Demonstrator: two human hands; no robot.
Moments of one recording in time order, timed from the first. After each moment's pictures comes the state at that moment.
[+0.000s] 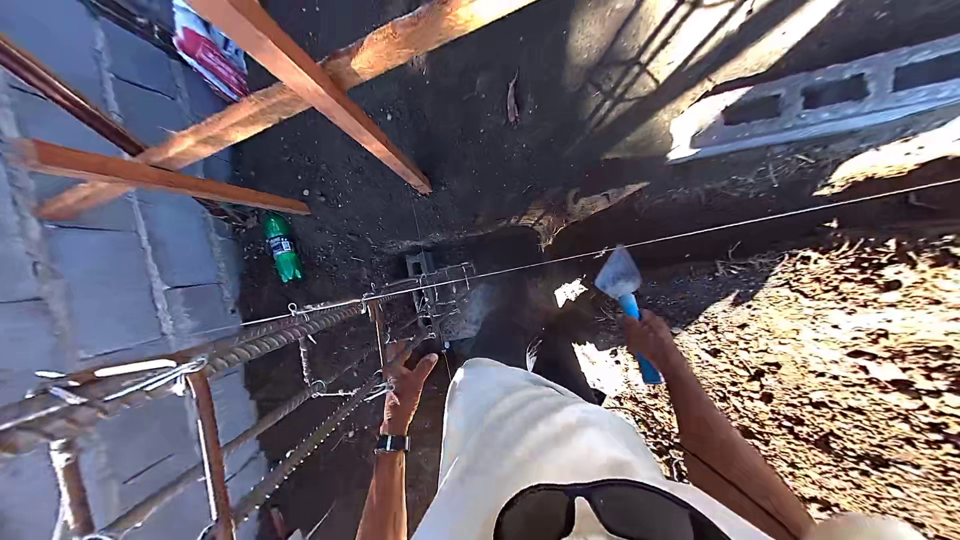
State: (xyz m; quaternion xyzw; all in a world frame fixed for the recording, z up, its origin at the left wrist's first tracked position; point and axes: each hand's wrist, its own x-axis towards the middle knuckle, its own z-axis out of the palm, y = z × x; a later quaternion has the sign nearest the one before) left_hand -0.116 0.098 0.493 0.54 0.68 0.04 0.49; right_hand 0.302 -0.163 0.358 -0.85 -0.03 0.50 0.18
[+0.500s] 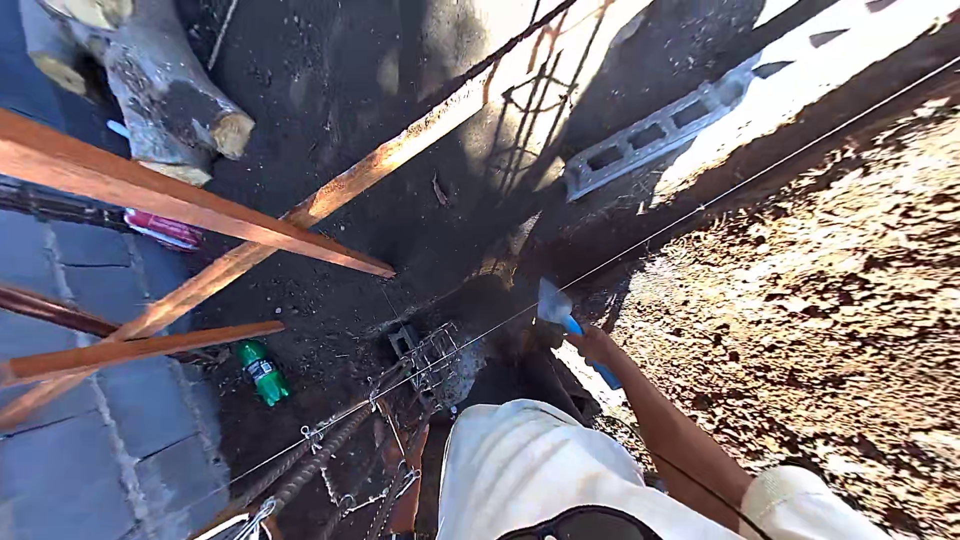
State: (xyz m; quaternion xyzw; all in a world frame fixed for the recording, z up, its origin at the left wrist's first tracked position) left_hand -0.038 0.149 0.615 0.44 0.72 -0.09 0.53; right_hand 0.271 -0.102 0.395 -0.81 0.05 0.54 0.21
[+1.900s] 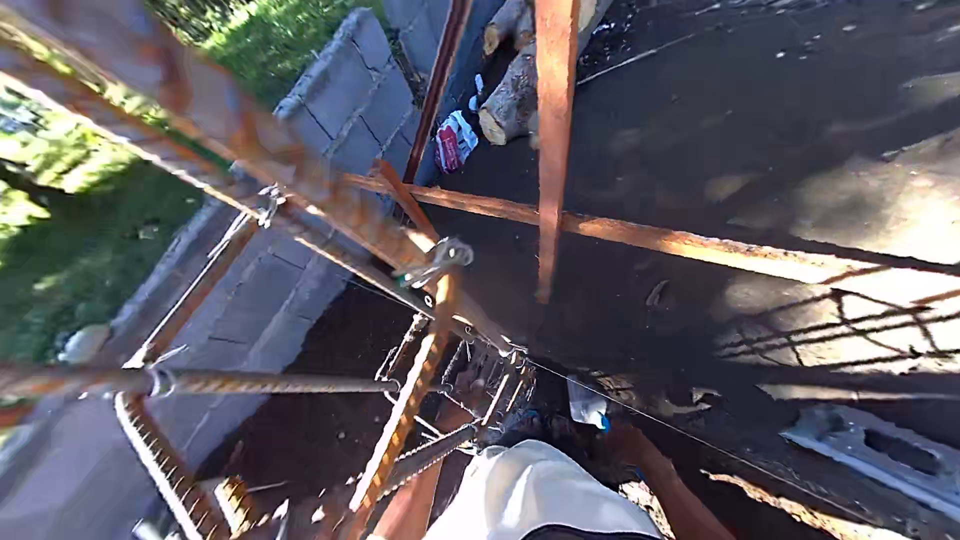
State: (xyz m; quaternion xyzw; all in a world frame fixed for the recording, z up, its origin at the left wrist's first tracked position) left_hand -0.120 0.178 0.531 0.57 0.67 0.14 0.46; right_hand 0.255 0.094 0.409 -0.71 -0.49 0.50 -0.07
